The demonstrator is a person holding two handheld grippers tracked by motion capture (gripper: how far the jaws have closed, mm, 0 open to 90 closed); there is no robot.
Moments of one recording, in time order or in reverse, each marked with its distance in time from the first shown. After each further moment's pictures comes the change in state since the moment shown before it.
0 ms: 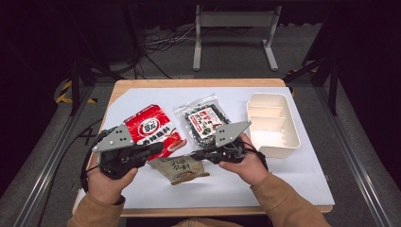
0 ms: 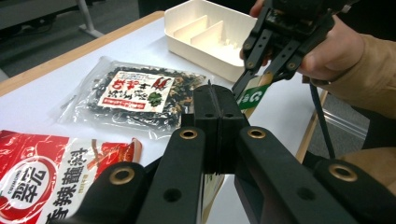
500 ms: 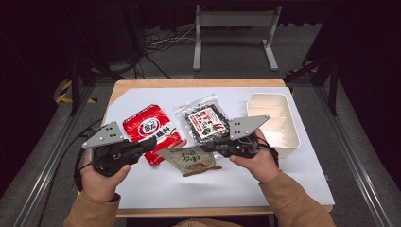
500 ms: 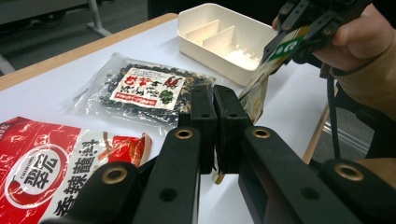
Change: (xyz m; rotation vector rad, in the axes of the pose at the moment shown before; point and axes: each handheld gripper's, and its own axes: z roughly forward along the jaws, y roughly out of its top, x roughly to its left) left arm 0.016 -0.008 -0.008 -0.025 0.016 -0.057; right arm 0.000 0.011 -0.038 -0.058 -0.080 0.003
